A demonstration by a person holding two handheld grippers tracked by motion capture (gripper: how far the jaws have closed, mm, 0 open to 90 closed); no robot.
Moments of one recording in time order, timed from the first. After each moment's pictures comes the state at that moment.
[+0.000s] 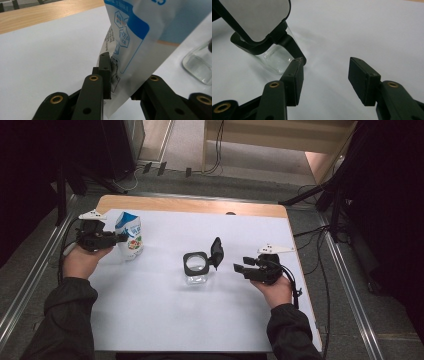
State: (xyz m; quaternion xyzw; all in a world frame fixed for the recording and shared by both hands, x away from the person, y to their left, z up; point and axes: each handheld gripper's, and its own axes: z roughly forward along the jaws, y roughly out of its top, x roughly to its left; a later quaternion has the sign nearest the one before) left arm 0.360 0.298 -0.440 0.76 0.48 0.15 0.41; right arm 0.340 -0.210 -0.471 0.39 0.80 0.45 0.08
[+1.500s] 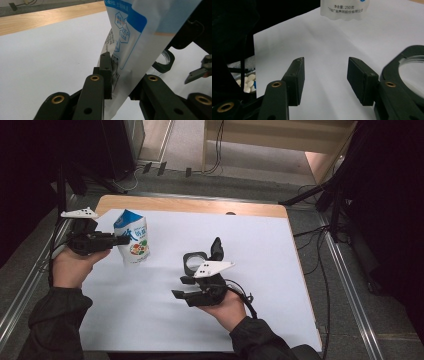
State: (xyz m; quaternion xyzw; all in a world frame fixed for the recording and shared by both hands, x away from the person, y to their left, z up) left arm 0.316 0.281 -0.387 0.75 0.46 0.09 0.46; right arm 0.269 -0.064 -0.451 0.21 0.84 0.50 0.00
